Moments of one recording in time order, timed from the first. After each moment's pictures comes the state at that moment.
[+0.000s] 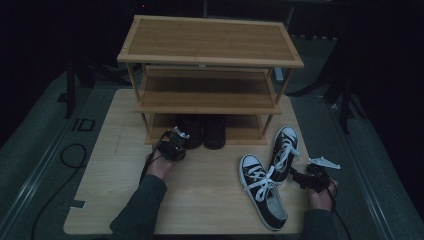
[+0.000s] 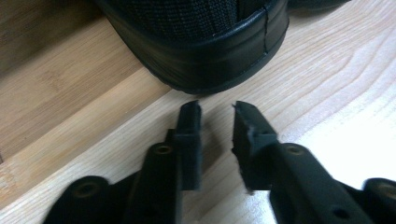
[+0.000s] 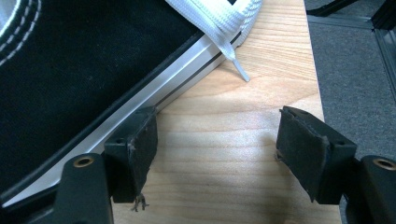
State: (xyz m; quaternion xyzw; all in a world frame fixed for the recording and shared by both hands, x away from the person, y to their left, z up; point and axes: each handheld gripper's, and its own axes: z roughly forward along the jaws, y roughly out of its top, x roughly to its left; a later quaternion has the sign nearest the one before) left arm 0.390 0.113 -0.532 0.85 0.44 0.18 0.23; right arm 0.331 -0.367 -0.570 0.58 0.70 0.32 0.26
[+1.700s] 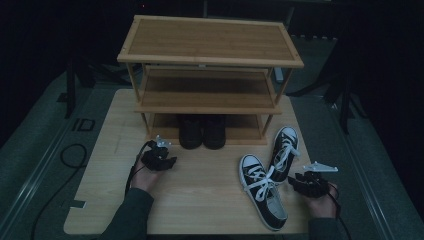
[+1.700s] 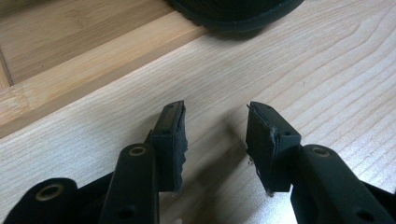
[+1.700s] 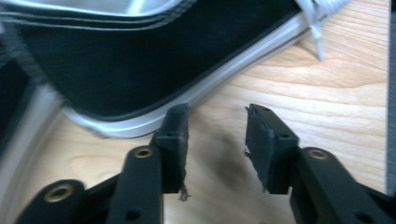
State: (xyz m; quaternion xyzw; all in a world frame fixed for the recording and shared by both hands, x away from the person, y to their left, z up) left arm 0.361 0.160 -0.553 0.82 0.47 0.17 0.30; right arm 0.301 -0.350 -0.548 0.51 0.78 0.31 0.20
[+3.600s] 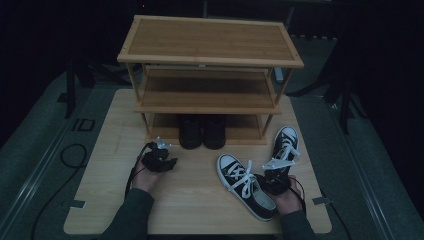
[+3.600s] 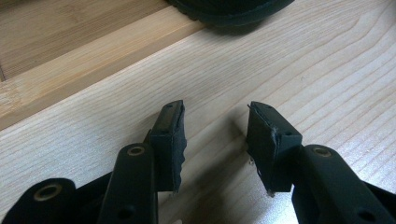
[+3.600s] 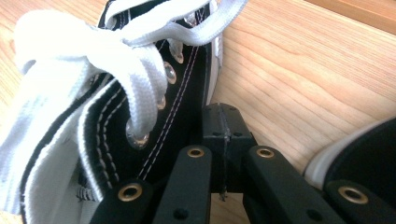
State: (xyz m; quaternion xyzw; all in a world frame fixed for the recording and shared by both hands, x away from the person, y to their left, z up) left arm 0.358 0.158 -0.556 0.82 0.47 0.17 0.30; right arm 0.308 -0.239 -0.541 0.39 0.84 0.34 0.13
